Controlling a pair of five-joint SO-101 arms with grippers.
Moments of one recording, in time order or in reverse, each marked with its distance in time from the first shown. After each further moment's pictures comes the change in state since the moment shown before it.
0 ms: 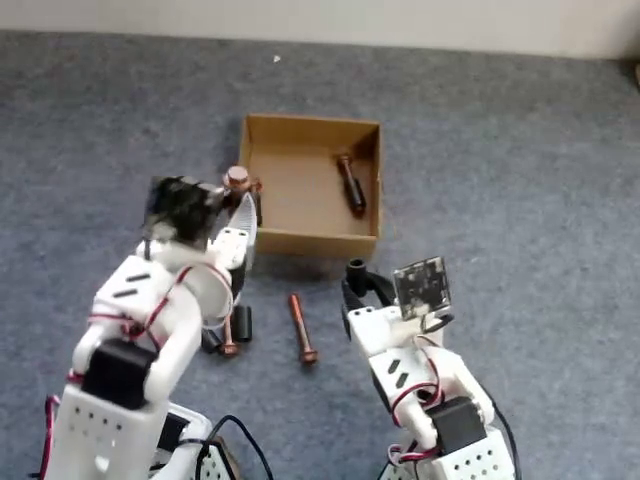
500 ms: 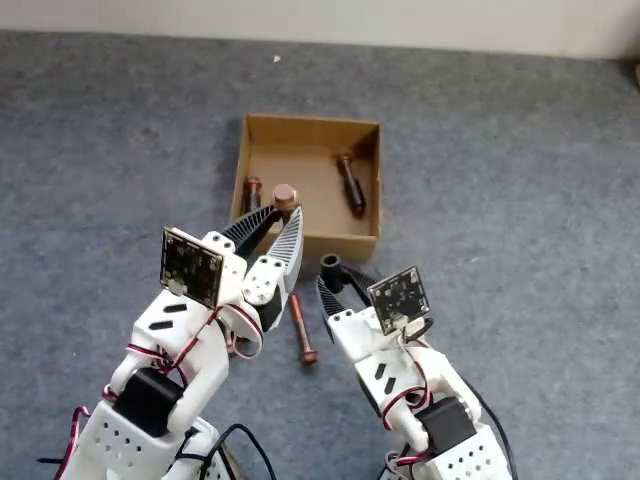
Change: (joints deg) left arm 11.3 -11.8 19.2 -21.1 6.7; right arm -6.1 -0.2 2.9 -9.9 3.6
